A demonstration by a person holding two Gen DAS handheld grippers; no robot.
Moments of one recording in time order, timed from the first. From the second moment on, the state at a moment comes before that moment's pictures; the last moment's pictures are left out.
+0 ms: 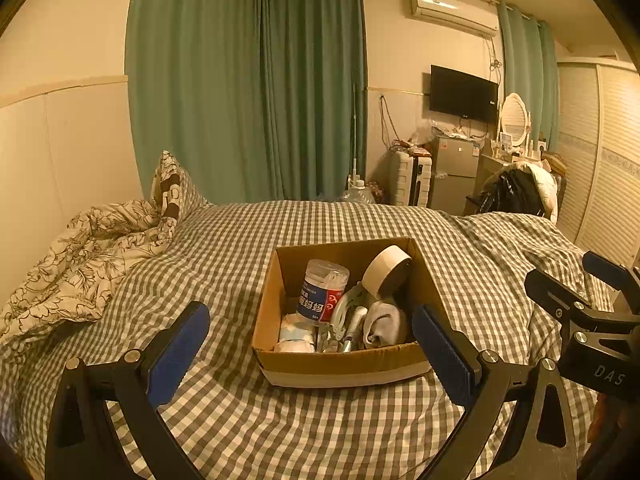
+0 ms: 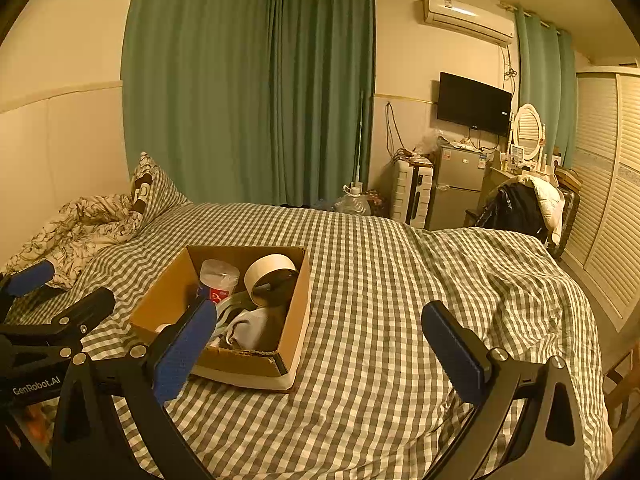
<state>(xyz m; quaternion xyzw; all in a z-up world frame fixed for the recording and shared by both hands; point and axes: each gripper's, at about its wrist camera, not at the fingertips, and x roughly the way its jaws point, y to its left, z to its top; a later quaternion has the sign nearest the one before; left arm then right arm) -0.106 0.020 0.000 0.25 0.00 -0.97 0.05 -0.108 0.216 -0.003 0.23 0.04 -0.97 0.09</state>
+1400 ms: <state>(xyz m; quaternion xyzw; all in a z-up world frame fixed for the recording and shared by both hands) -0.106 0.018 -0.006 0.26 0.00 -0.97 0.06 -0.111 0.212 -0.012 0.24 0.04 -0.96 0.10</state>
